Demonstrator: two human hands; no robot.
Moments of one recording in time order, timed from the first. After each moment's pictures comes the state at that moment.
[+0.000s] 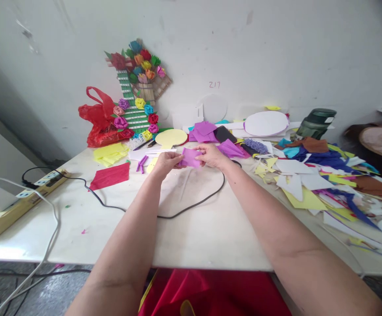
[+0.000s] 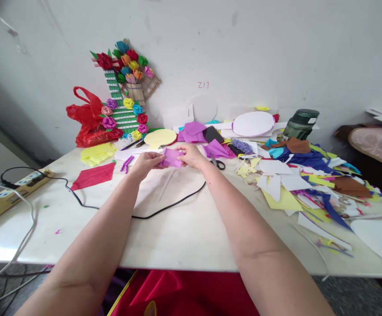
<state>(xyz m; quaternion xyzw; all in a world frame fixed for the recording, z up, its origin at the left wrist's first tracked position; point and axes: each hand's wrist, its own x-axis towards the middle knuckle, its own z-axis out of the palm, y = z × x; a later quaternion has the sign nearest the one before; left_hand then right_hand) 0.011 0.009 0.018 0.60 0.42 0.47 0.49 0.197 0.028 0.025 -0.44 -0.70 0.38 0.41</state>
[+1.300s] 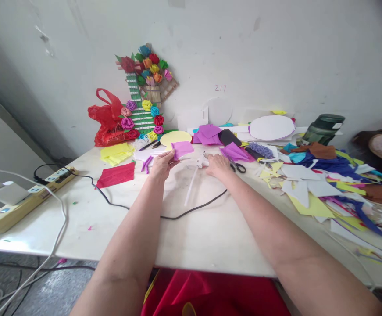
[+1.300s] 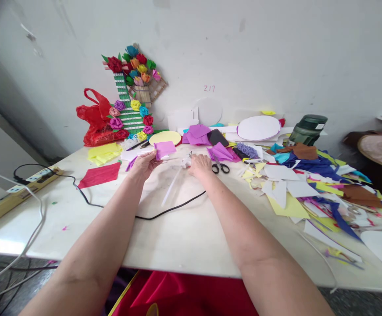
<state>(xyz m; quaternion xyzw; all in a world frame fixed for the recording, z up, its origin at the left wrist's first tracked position) -0.006 0.026 0.004 0.38 0.35 0.64 0.56 0.197 0.022 0.008 -0.67 -0.73 -0.06 0.10</state>
